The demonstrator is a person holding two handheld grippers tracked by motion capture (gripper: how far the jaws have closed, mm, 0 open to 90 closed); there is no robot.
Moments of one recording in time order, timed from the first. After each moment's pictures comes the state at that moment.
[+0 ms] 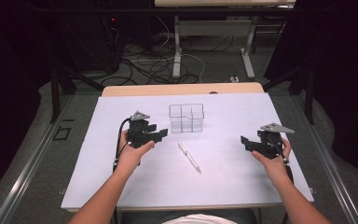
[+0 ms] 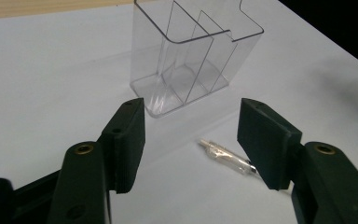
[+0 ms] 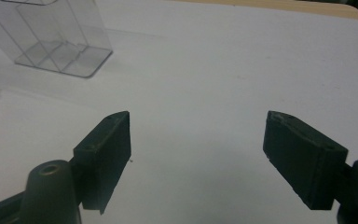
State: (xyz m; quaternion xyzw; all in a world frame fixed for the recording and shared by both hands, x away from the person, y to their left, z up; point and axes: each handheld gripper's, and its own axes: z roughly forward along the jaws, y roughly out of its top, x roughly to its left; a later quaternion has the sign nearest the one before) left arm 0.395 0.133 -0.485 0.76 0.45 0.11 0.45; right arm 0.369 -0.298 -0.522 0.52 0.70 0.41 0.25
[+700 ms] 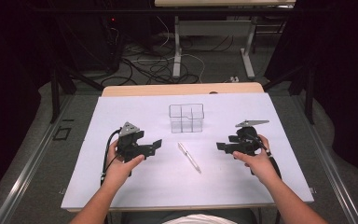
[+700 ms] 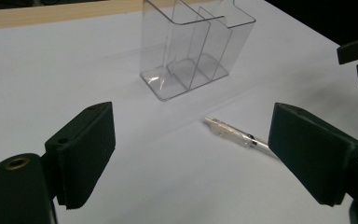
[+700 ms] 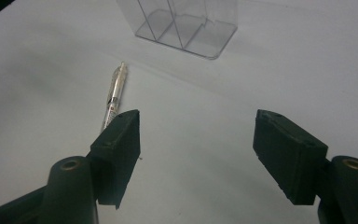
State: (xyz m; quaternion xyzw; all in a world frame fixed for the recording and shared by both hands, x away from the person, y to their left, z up) left arm 0.360 0.158 -0.492 0.76 0.43 0.15 0.46; right arm 0.374 -0.230 -0.500 0.47 0.78 0.41 0.09
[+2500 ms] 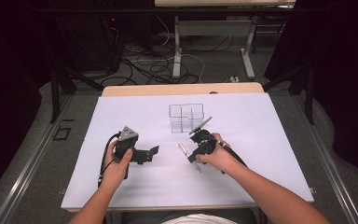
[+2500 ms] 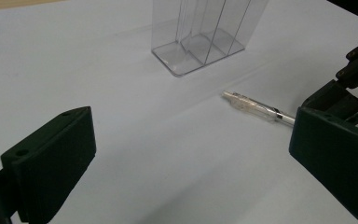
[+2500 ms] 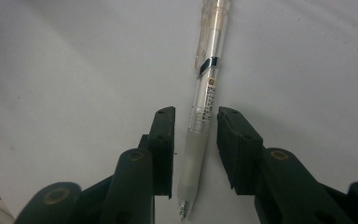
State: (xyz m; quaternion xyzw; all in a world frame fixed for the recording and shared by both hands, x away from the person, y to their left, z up) left arm 0.363 0.167 -0.516 0.77 0.42 0.15 0.45; right arm 0.402 -0.113 -0.526 0.43 0.88 0.22 -0.05
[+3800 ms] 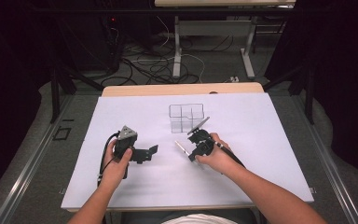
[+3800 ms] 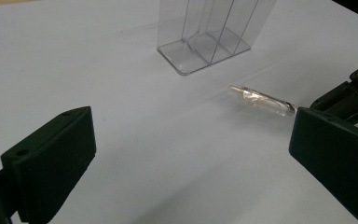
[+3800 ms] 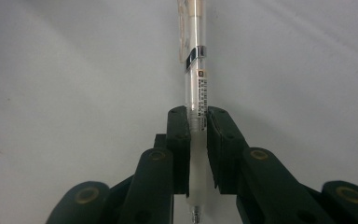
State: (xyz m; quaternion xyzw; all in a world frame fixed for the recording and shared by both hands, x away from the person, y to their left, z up) left arm 0.366 0.170 -0.516 0.77 0.43 0.15 0.45; right arm 0.396 -0.103 -0.528 0.44 0.86 0.27 0.00
